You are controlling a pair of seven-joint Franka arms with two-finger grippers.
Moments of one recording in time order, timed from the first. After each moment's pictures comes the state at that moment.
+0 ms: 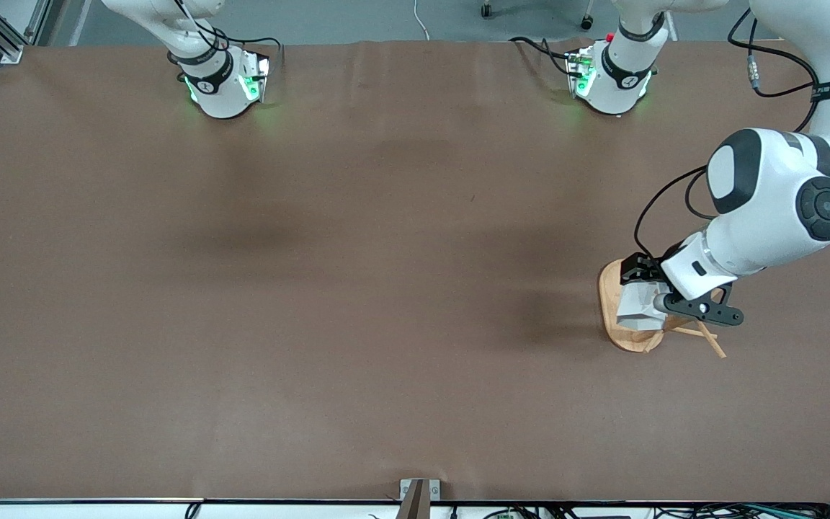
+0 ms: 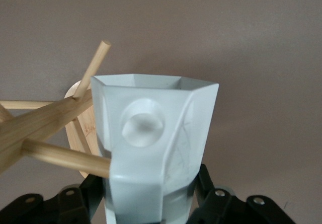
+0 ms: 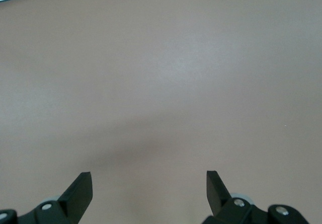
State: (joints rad) left arm -0.09 0.28 -0.05 -1.77 -0.14 2.03 0.15; right arm -0.06 0.01 -0.10 -1.46 0.00 1.52 0.04
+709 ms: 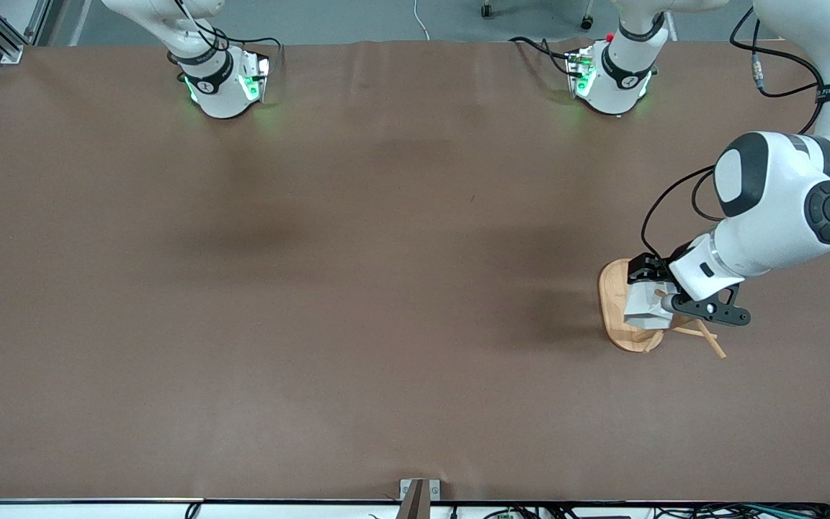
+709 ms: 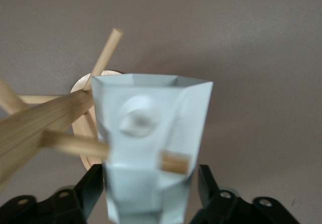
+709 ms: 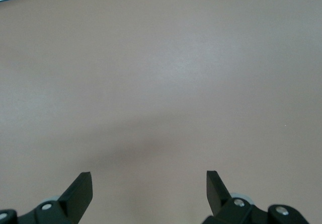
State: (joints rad) left arm -0.09 0.28 -0.03 -1.79 -0.14 2.03 0.16; right arm -0.06 0.01 -0.10 -1.46 0.00 1.52 0.04
